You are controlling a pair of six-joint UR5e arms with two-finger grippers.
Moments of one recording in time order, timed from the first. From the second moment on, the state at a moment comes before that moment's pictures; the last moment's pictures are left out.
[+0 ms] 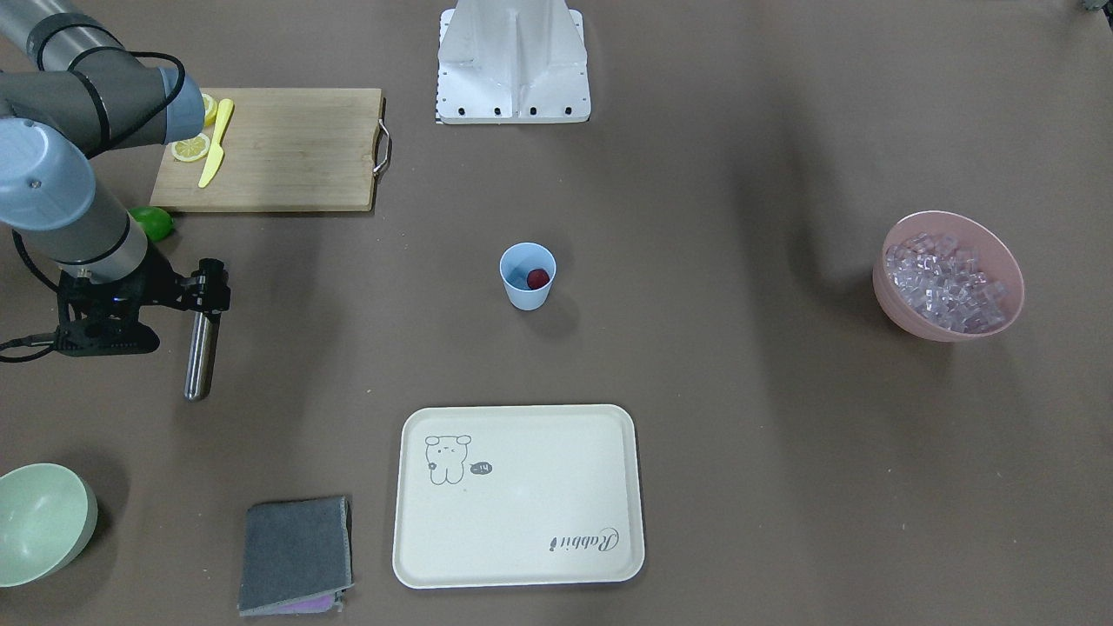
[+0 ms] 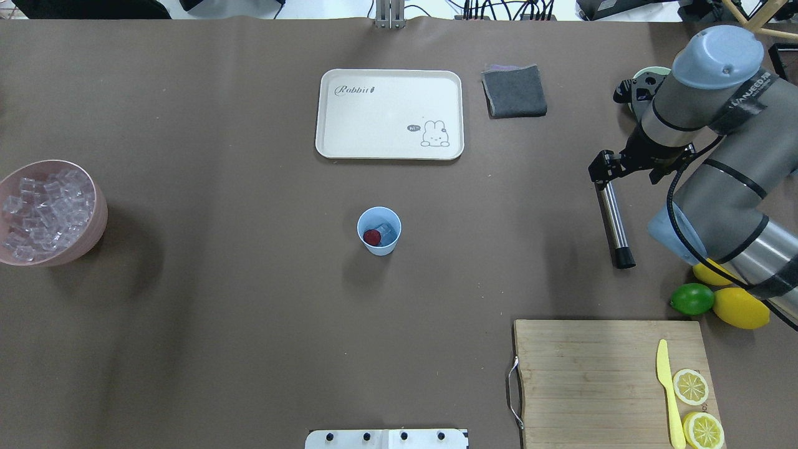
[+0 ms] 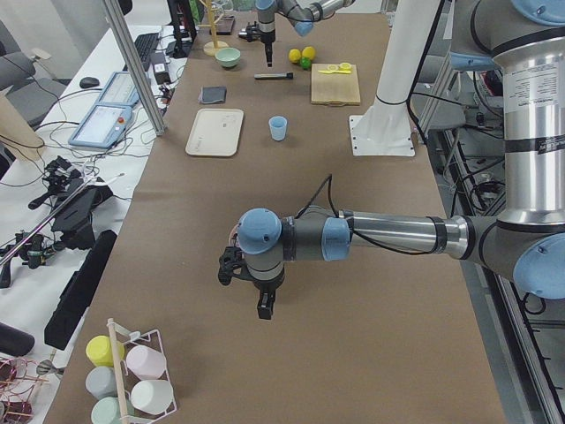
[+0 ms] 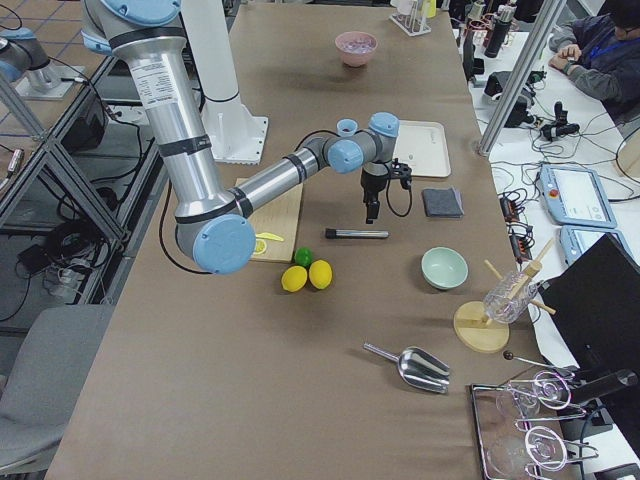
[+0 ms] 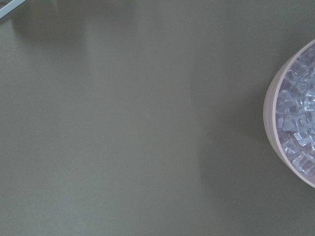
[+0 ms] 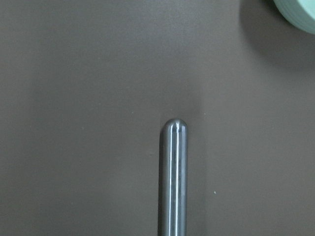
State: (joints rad) left arm -1.59 -1.40 -1.77 -1.52 -2.36 0.15; right arm 0.92 -1.23 1.70 -1.65 2.10 0.68
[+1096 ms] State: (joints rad) left arm -1.59 -1.31 -1.76 -1.70 -2.36 0.16; right arm 0.91 -1.21 1.49 -1.48 2.18 0.75
